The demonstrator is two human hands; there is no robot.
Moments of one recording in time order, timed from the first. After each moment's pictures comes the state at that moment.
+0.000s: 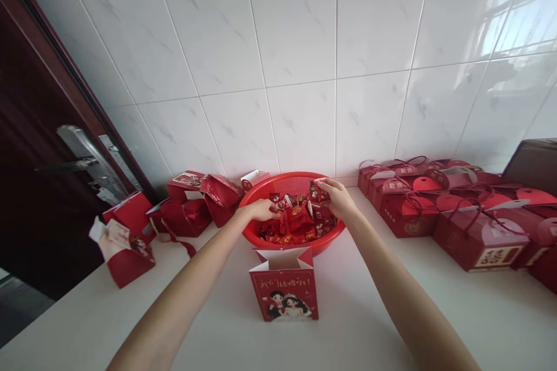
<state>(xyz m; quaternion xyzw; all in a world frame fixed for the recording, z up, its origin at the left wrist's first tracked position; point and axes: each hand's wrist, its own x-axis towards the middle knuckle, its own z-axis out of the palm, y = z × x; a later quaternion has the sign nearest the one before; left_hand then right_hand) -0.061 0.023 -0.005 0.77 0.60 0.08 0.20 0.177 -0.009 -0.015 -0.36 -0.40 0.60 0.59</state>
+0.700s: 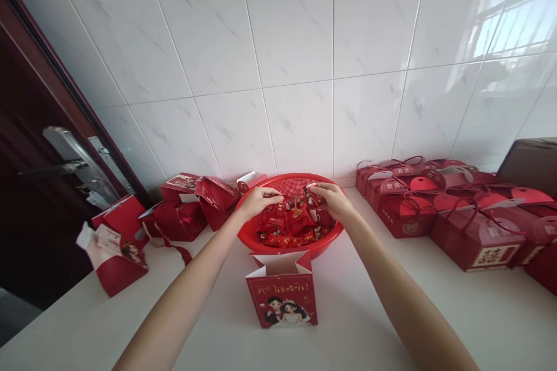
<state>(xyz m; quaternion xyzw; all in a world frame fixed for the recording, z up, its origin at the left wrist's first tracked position) -0.061 0.019 -0.006 0.75 0.48 0.34 0.31 0.177 -0.010 -0.014 -0.35 -0.43 0.62 0.55</state>
